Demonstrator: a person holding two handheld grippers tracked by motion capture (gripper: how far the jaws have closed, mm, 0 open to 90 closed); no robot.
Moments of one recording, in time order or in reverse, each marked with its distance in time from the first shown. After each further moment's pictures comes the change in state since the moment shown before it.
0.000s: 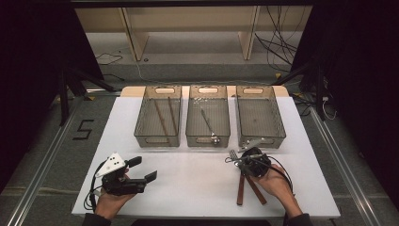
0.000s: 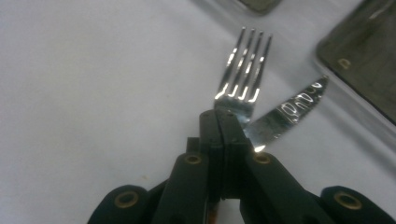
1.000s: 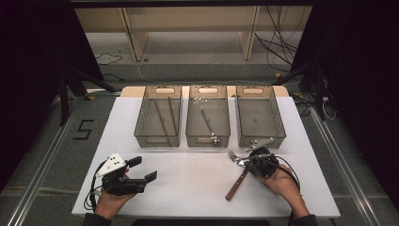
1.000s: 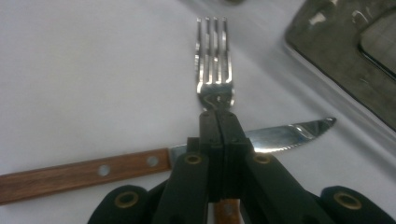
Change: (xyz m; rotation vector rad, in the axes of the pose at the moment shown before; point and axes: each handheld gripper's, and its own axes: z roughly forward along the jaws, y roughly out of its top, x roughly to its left) left arm 0.000 0.000 0.002 0.006 -0.001 -0.002; right arm -0.014 -0.012 -0.015 -0.016 -0.004 0.020
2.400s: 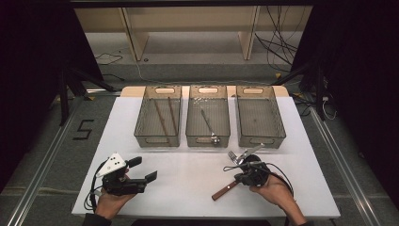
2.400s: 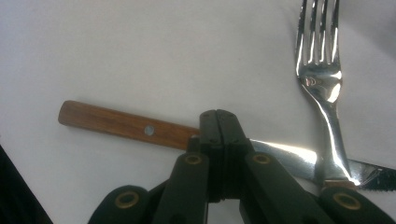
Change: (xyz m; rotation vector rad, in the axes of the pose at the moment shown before) left arm -0.001 0.000 0.000 0.002 0.003 -0.002; right arm 0.034 0.000 0.005 0.087 0.148 0.025
